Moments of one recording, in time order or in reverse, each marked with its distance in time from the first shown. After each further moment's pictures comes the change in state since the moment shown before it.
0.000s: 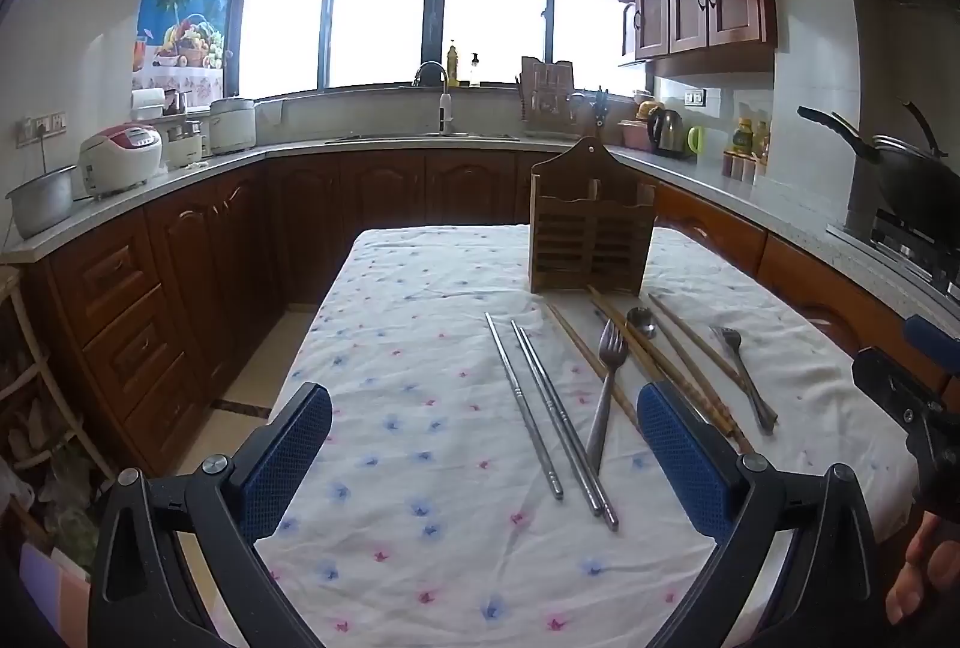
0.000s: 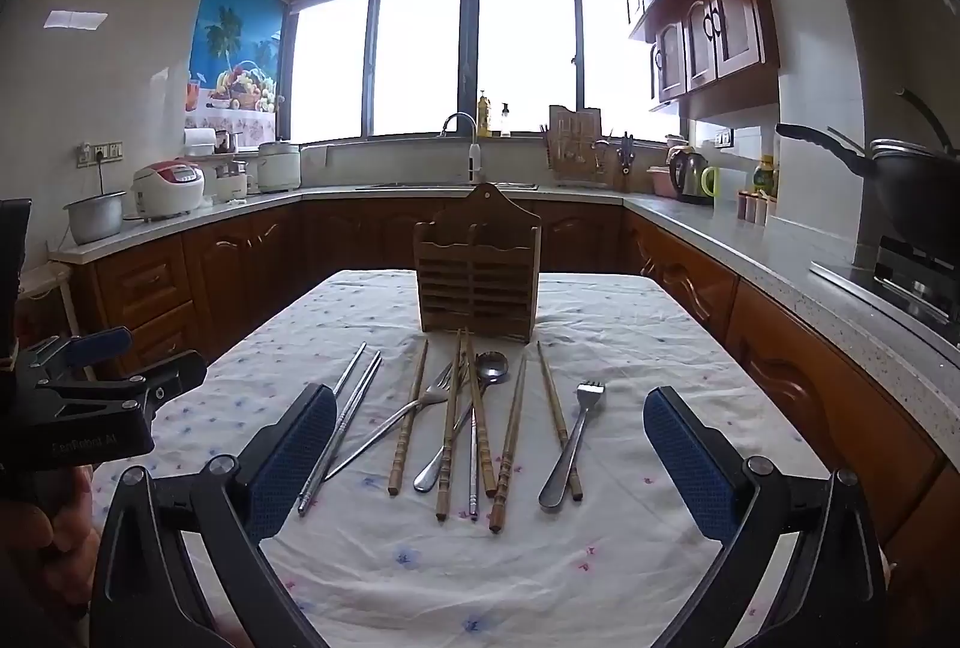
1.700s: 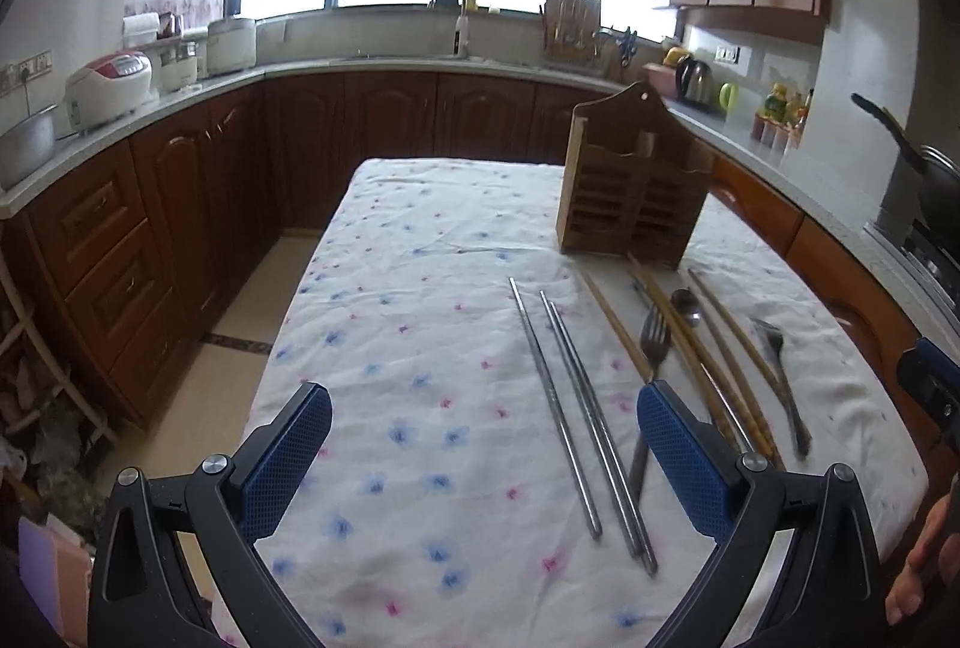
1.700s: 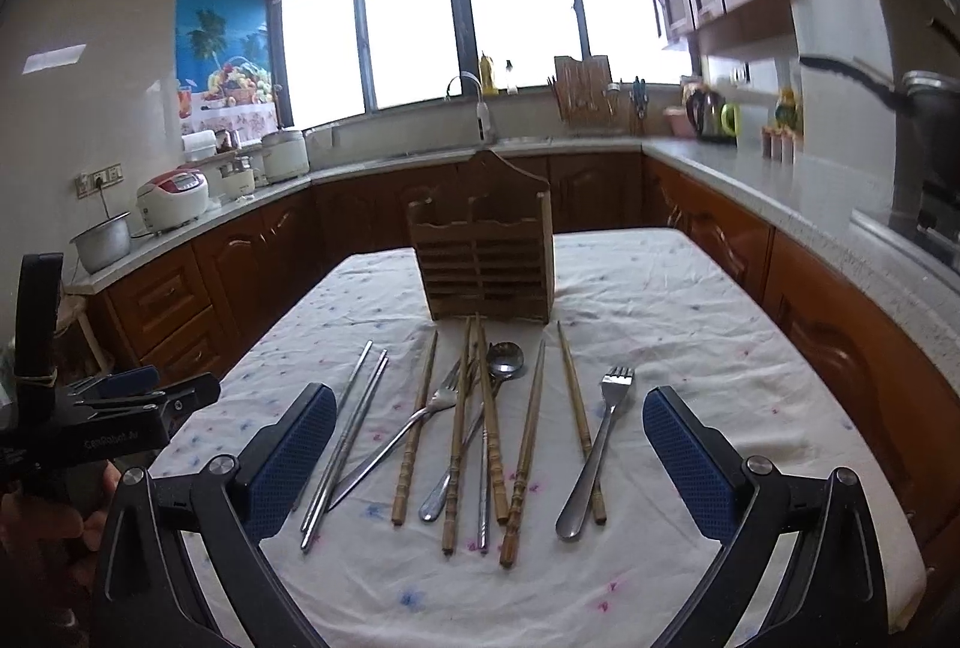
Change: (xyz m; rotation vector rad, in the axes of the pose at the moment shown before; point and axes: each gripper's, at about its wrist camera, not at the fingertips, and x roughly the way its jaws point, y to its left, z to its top) left arm 0.072 0.031 0.050 -0.084 0.217 -0.005; right arm 0.058 -0.031 0.022 0.127 0.135 0.094
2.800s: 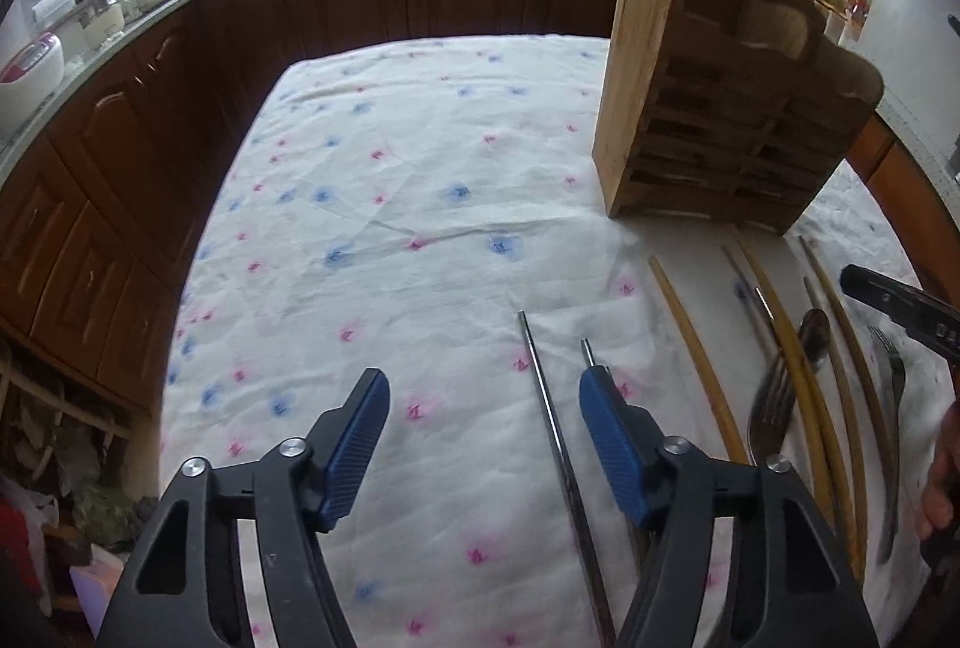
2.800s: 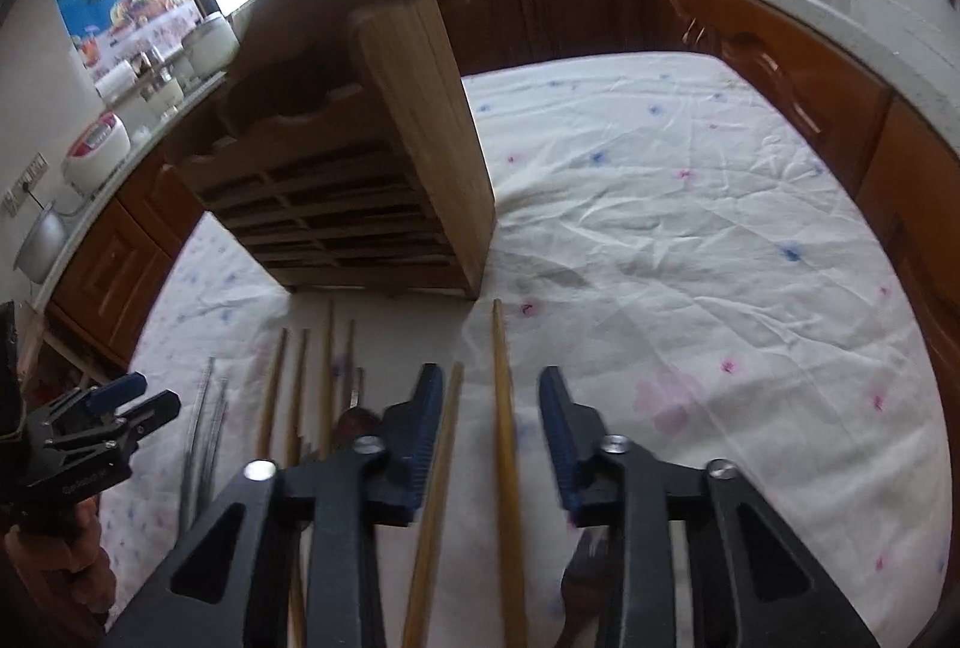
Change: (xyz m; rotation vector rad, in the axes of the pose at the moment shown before) left arm 0.203 -0.020 0.096 0.089 0.354 0.030; right arm 0.218 -0.075 0.038 0.099 0.499 -0.012
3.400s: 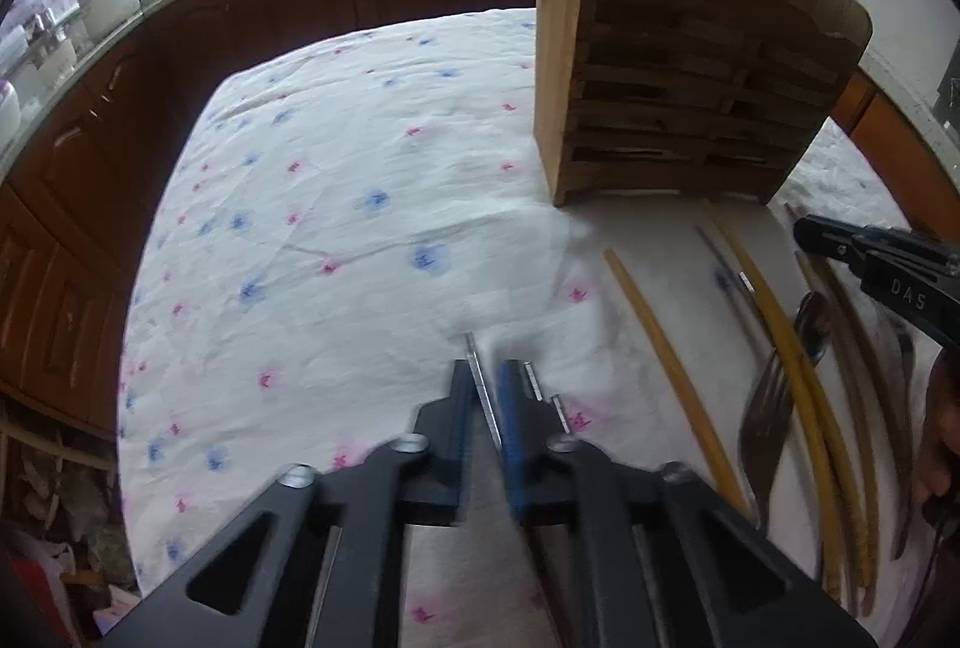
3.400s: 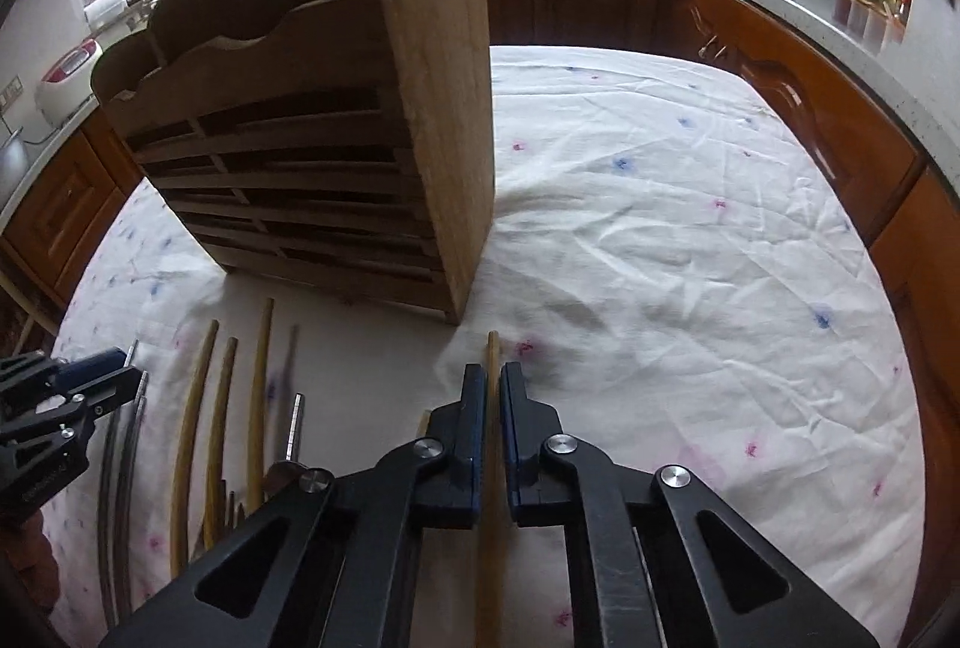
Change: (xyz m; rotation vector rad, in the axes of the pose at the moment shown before) left arm 0.031 -0.023 0.010 0.096 0.037 -0.038; right arm 0.028 0.017 0.012 -0.101 0.026 -0.056
